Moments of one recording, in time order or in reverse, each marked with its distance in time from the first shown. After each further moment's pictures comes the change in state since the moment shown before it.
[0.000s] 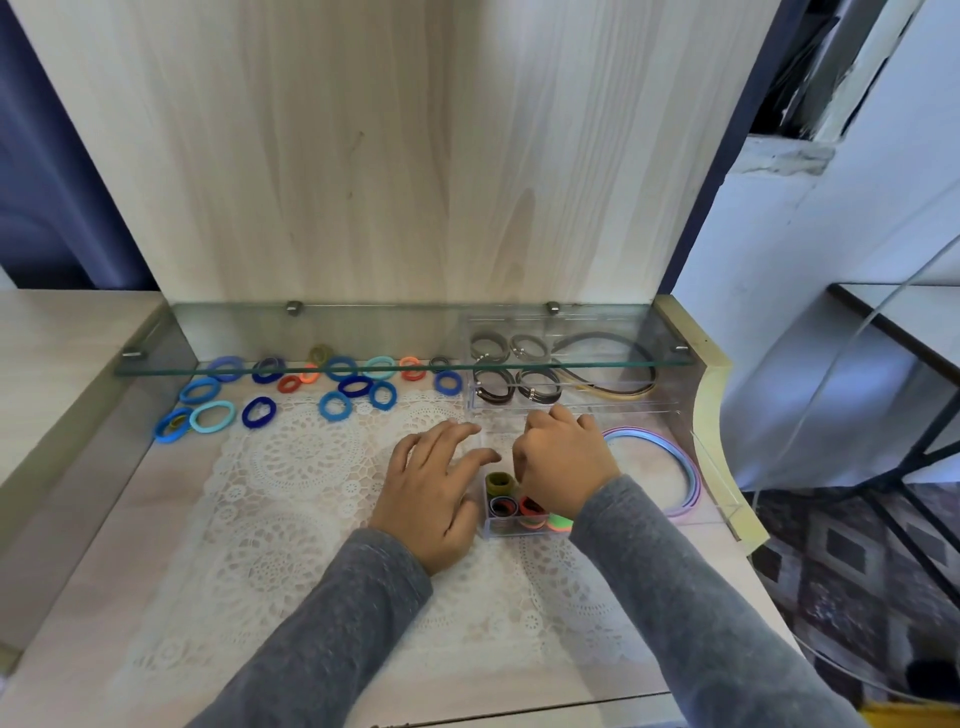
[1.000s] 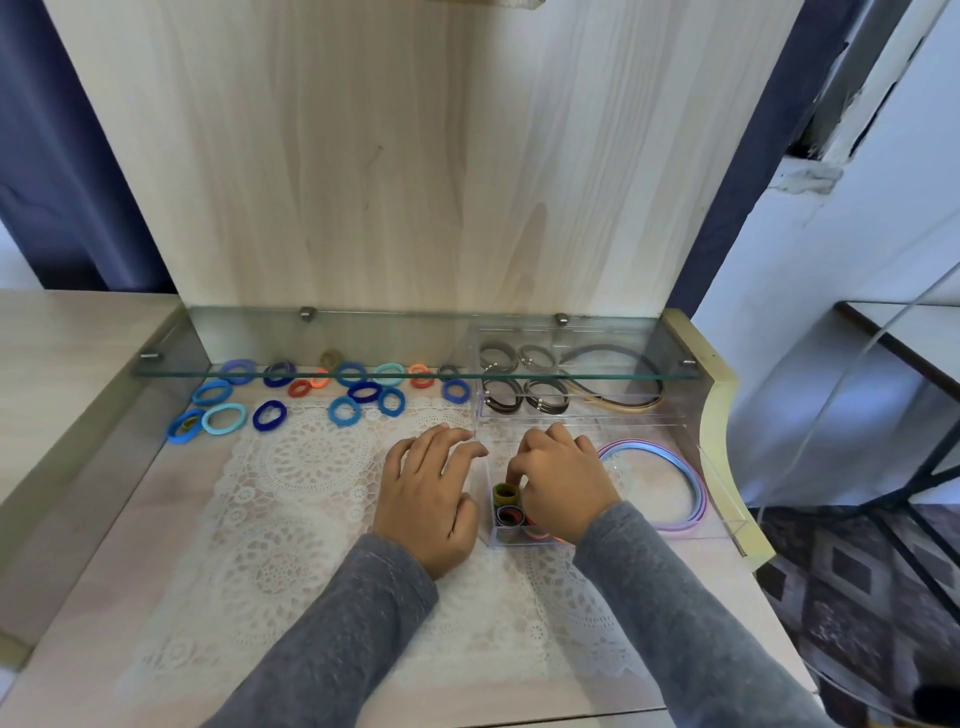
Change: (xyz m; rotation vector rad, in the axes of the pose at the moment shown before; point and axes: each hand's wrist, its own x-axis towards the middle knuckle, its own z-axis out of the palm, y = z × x) left_hand 0.000 0.000 -0.003 0.006 0.101 -0.104; right_hand -0.004 -0.007 0.004 0.109 -0.010 -0.039
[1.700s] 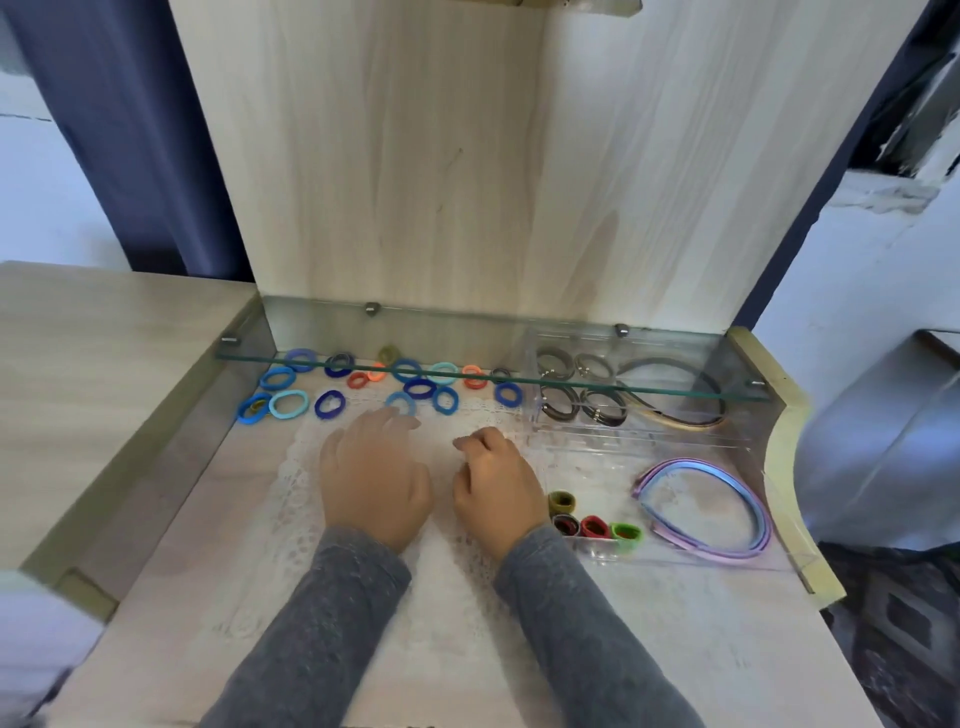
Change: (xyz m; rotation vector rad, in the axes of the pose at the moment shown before) left_hand -0.015 -0.059 -0.032 0.253 0.162 -0.407; right_hand 0.035 -0.091 0.031 0.392 0.240 -0.009
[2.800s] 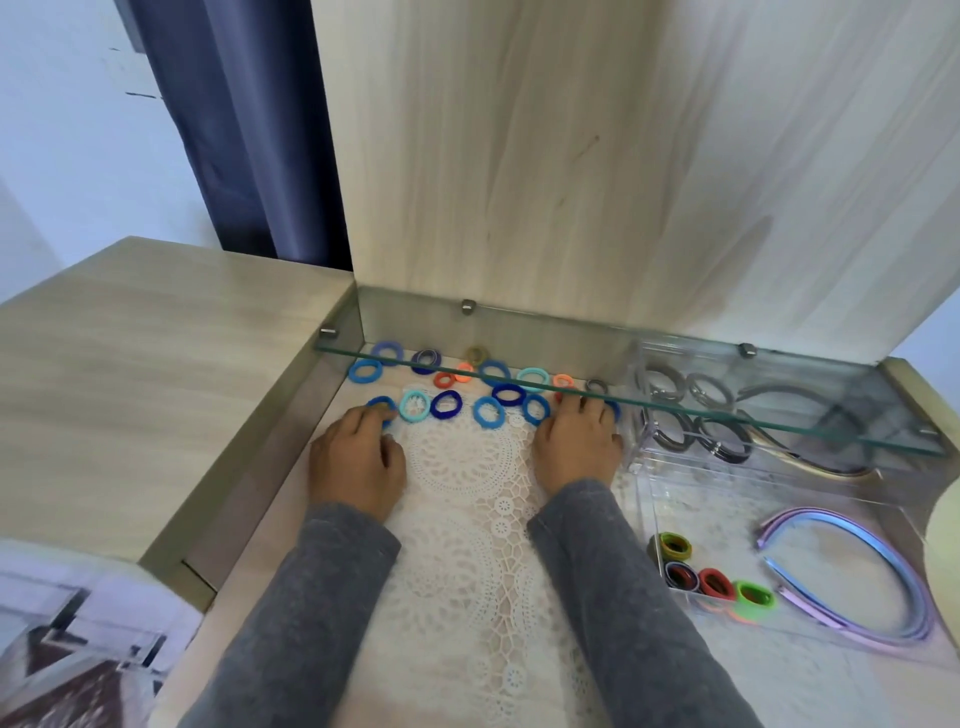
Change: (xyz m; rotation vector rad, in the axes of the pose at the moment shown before) left_hand 0.029 -0.118 0.004 -0.136 0.018 -0.202; right_hand 0.094 0.004 0.052 -0.223 0.135 0.341
